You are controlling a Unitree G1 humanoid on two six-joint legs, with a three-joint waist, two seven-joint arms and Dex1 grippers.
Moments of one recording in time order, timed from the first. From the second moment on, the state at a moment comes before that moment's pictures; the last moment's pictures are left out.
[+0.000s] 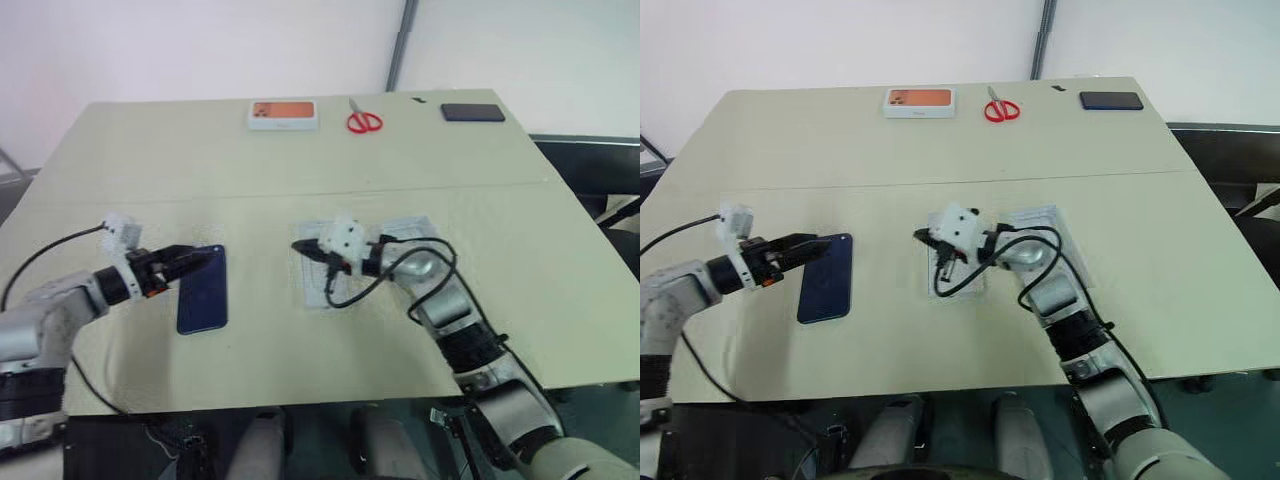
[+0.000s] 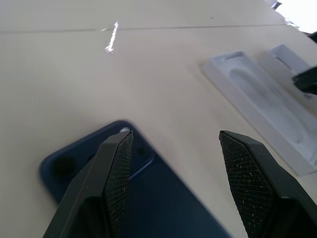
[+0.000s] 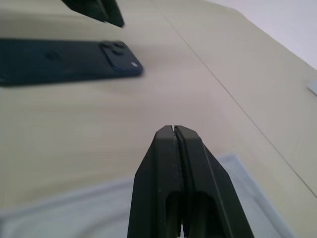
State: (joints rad) left arm -0.25 0.79 0.33 0.10 -0.66 0.81 -0.88; right arm -0.63 -0.21 0.35 0.15 -0.01 0.13 0.83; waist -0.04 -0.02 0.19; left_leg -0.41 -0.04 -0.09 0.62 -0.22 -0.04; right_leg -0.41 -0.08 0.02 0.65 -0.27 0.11
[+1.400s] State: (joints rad) left arm -0.43 0.80 0.18 0.33 -0.60 1.10 -0.99; right arm -0.88 0.01 0.58 0.54 -0.27 0.28 0.76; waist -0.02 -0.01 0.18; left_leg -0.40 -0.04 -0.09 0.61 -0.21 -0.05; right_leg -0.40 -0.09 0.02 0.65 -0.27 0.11
